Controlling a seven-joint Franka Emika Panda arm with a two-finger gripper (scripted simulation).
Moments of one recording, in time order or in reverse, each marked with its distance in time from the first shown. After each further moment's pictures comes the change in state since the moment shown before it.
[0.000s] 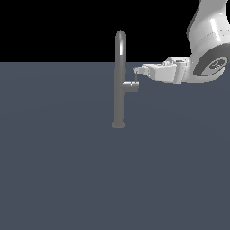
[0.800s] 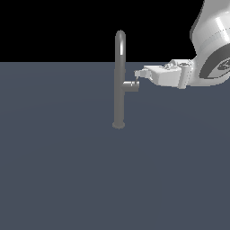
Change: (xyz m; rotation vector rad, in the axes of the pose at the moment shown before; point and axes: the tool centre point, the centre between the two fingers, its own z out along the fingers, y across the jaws) arm 0.006 0.033 0.000 -0.006 -0.001 -0.012
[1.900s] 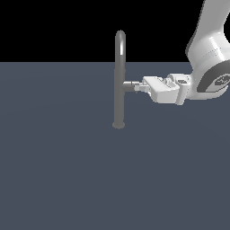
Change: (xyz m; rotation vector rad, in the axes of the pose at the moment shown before) arm 0.045 0.012 0.000 -0.011 -0.004 -0.034
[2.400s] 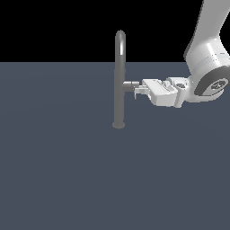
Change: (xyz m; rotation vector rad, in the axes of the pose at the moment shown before) arm 0.012 -0.009 -0.002 -0.009 -0.006 -0.009
